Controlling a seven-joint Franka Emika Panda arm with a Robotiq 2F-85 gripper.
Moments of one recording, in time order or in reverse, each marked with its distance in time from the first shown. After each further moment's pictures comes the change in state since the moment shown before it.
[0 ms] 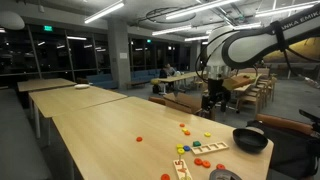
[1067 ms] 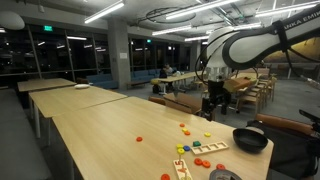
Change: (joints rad) arm 0.028 -0.006 -0.001 -0.016 0.029 -0.014 0.000
